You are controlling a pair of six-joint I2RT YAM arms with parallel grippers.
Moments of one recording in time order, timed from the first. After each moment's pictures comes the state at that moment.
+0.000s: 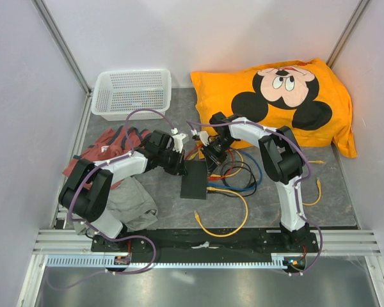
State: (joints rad) left arm -0.50 1.60 0.83 -0.15 0.48 -0.14; right arm 0.52 2.17 1.58 -0.93 -0.65 -0.34
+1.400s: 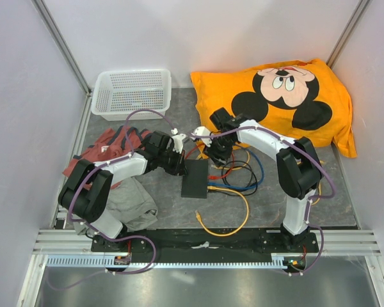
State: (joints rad) left arm -0.50 1.59 0.81 -0.11 0.47 -0.14; right arm 0.57 1.91 1.51 -0.86 -0.33 -0.60
